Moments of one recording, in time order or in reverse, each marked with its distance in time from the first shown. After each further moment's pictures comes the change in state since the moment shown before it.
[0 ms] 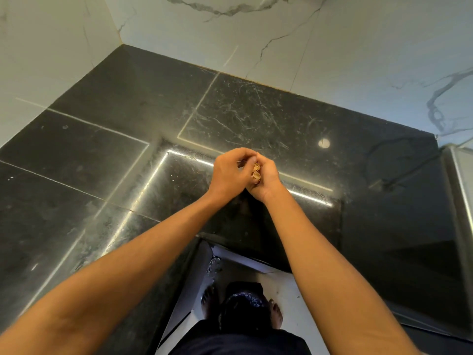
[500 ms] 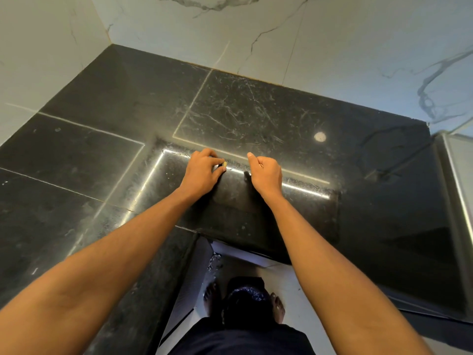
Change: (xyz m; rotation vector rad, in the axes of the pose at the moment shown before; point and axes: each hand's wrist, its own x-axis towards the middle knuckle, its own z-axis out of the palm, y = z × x) left_hand 0.003 -0.070 -0.032 0.437 -0.212 0.066; right_hand -0.020 0.008 -0.024 -1.179 0.382 -0.692
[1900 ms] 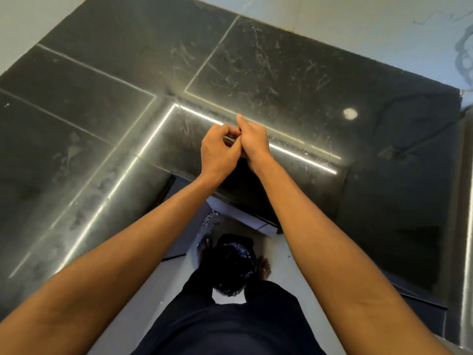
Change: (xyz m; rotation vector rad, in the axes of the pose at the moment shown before) left_hand -0.062 0.137 0.052 -0.368 0.298 -0.404; right_hand -0.023 0.020 -0.022 0.443 -0.283 0.266
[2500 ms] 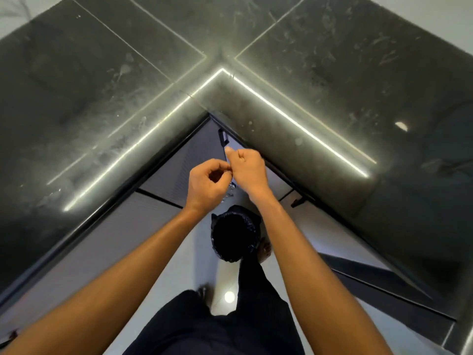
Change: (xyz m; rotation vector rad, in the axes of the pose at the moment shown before) left_hand -0.196 -0.061 -0.046 -0.100 0.144 -0.112; right_hand -0.144 0.107 -0.002 -0.521 -0.364 -0.231
